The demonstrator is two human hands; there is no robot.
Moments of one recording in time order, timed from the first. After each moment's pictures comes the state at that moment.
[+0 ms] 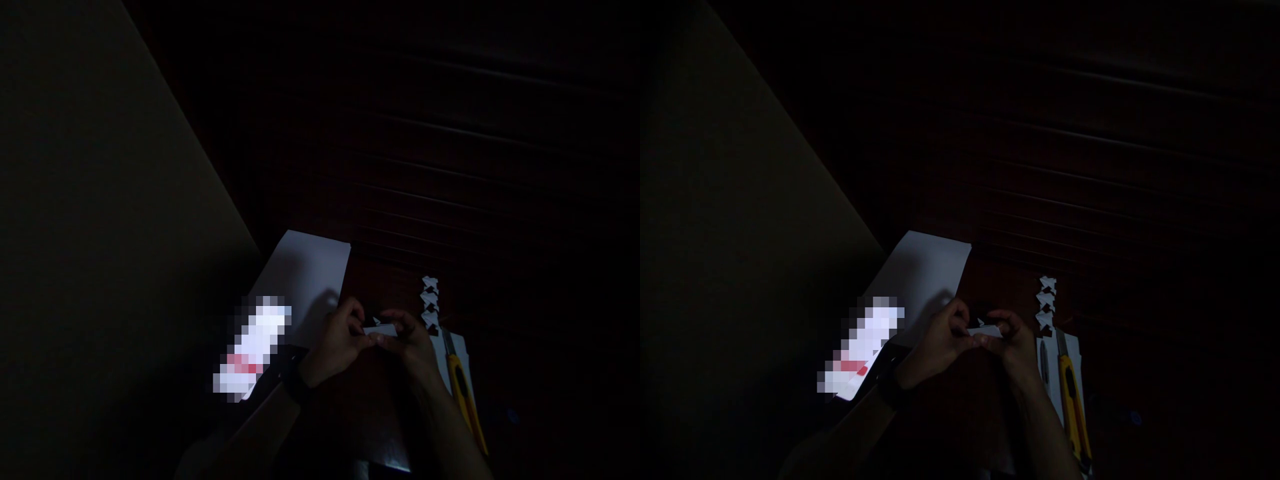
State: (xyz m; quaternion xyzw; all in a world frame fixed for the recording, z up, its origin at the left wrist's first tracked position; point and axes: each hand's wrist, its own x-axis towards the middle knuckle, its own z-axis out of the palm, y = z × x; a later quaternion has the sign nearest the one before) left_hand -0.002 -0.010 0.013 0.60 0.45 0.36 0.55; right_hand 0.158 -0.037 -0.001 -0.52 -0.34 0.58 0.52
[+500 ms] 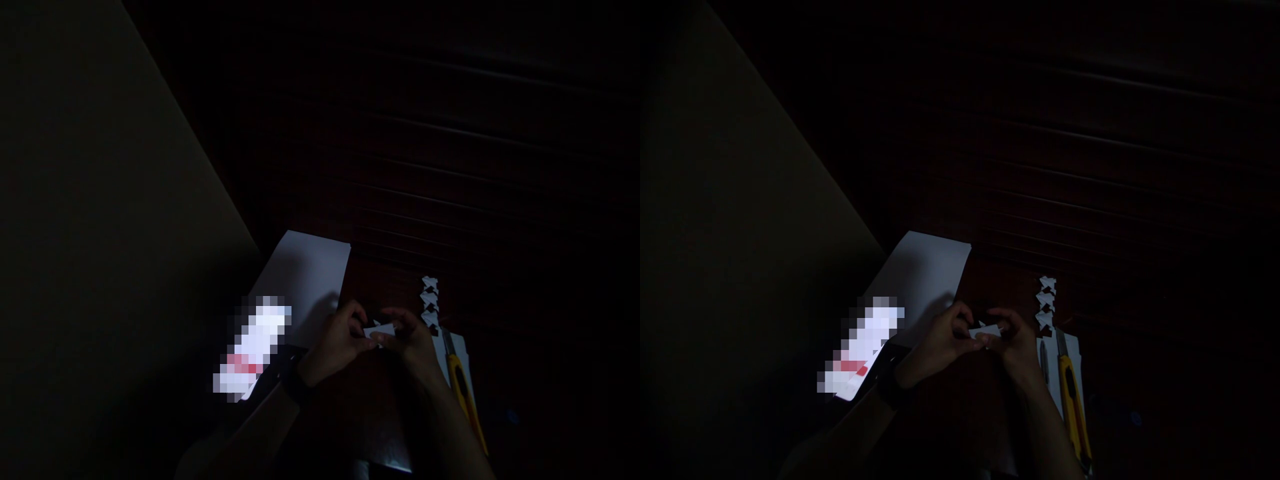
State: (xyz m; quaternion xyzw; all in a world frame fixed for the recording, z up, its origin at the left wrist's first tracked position) left_hand -0.004 -0.008 0.006 0.61 0.44 0.34 0.57; right_hand 0.160 -0.036 0.005 -0.55 -0.39 0.54 0.50
